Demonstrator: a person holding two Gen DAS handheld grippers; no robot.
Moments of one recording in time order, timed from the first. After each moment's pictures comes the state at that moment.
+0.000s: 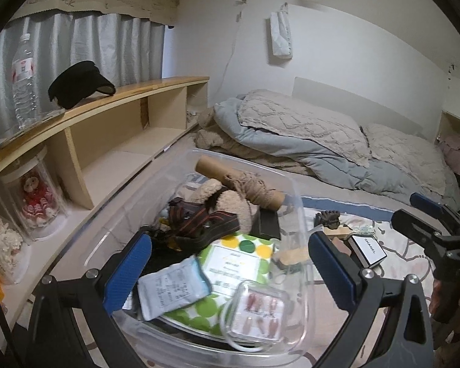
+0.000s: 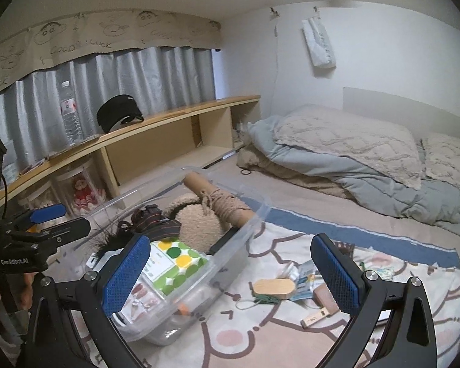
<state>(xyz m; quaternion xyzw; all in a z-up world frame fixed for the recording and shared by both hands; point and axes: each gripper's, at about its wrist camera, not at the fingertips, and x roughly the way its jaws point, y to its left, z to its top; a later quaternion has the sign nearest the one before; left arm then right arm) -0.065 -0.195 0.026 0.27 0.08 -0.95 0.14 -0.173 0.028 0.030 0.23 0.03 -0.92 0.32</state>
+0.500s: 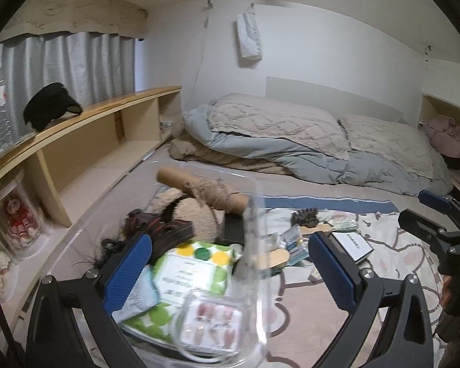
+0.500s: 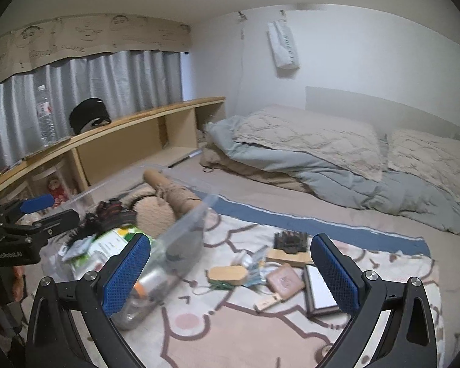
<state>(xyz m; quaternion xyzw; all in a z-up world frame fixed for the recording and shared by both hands) -0.088 -0.139 0.023 0.26 0.04 -0.96 0.10 -0.169 0.095 0.024 0.24 0.03 -0.94 0.26</state>
